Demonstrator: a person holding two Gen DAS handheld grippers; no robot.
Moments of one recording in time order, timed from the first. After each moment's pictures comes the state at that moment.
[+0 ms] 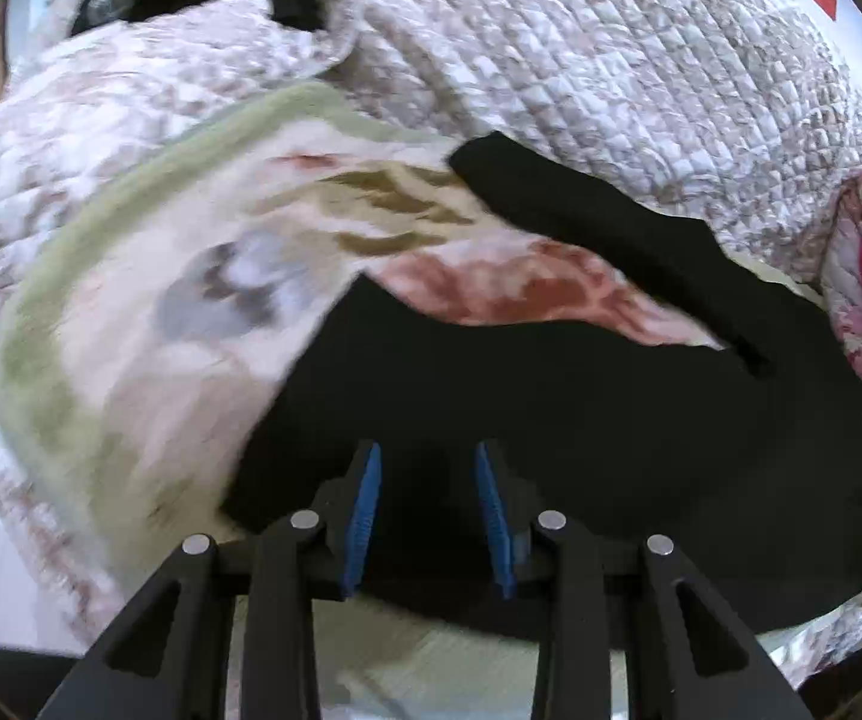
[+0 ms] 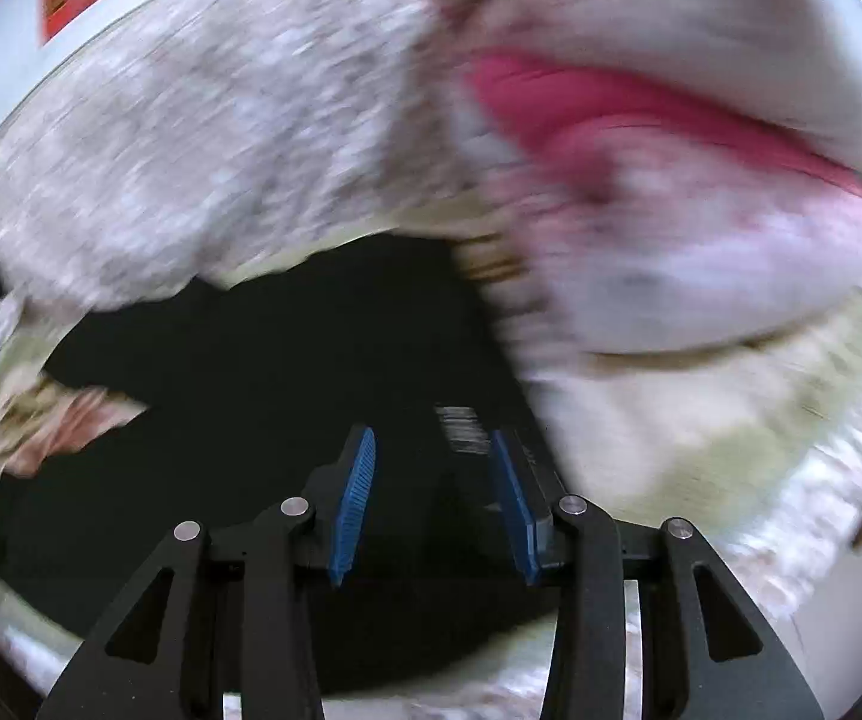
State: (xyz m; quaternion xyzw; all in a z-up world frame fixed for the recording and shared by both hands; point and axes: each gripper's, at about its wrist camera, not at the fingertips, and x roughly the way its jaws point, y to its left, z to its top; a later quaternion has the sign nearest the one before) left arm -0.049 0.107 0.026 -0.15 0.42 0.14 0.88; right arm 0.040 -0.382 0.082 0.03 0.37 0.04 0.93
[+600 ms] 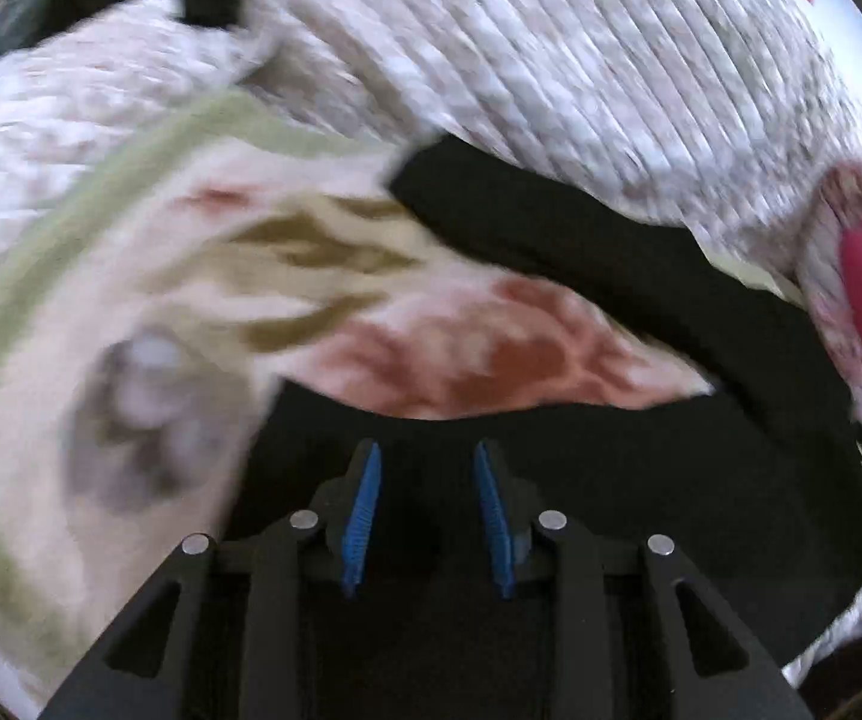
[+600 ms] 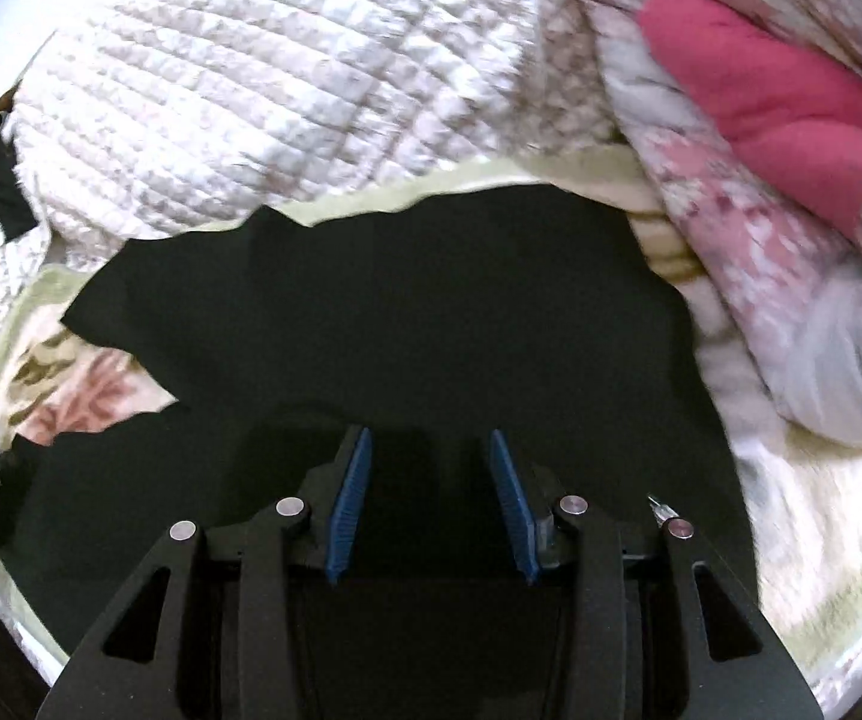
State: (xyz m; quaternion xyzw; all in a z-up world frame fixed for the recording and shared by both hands) left arm 0.023 0.124 0.021 -0.13 0.45 0.06 0.88; right arm 0.121 -0.314 0.055 0.00 0.43 0.11 0.89
